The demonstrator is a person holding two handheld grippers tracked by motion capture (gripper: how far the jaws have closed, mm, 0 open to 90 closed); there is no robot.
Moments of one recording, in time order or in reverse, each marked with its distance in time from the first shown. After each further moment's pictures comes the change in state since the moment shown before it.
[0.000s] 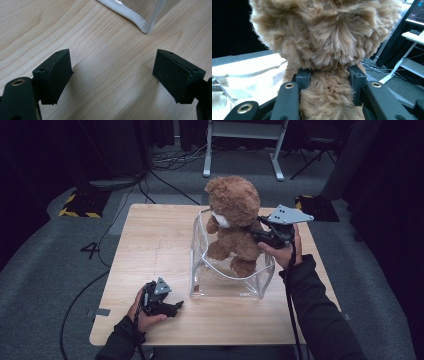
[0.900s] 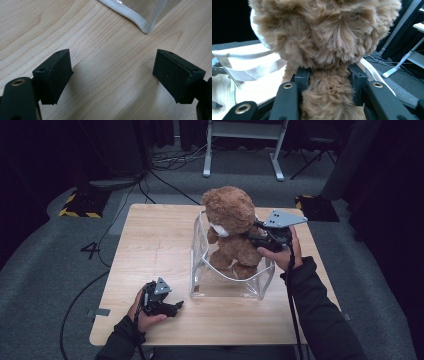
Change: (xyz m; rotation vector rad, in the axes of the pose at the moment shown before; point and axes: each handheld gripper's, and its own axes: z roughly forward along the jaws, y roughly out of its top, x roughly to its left) left arm 0.000 0.000 0.000 0.000 0.000 -0.001; right arm 0.002 -0.010 0.005 0.086 0.044 -0.025
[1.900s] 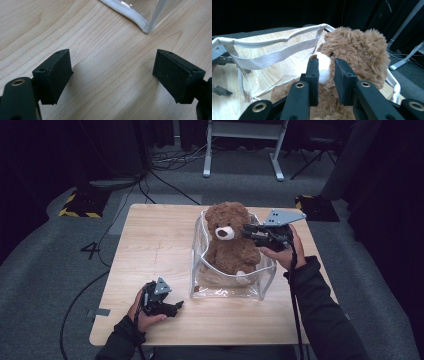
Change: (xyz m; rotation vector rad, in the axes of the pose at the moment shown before) left arm 0.000 0.000 0.000 0.000 -0.001 0.000; right arm -0.005 0.000 0.000 0.080 0.054 0.004
